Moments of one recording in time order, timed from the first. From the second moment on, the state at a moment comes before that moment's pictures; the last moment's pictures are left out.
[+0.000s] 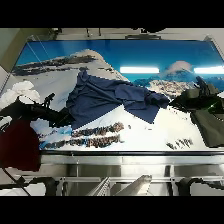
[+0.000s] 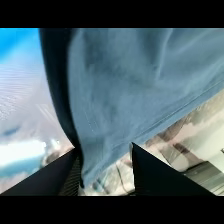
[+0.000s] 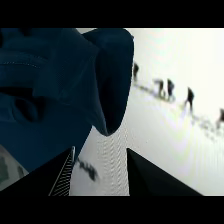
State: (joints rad) left arm 0.16 -1.51 0.87 0.90 -1.13 -1.30; right arm -0.32 -1.47 0.96 -0.76 0.99 1.02
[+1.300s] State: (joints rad) left arm 0.19 -1.35 1.21 0.56 -1.36 -1.18; right arm -0.29 -1.38 1.14 -0.38 1.20 0.93
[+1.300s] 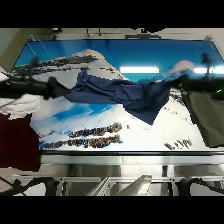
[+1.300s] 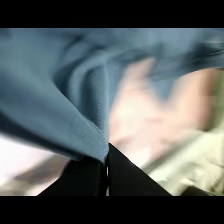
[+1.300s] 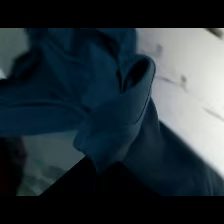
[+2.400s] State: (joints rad) left arm 0.62 -1.22 1.66 -0.27 -1.53 -0.96; right arm -0.50 -0.85 1.35 -0.06 1.02 0.96
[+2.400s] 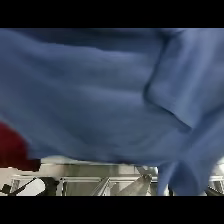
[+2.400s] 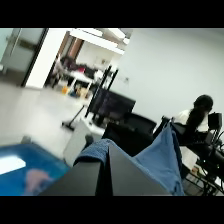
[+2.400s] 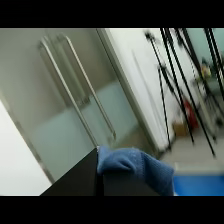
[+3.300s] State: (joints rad) left arm 0.36 -2.04 1.91 0.42 -1.54 -1.22; right arm -0.30 -1.57 1.22 -0.29 0.80 0.88
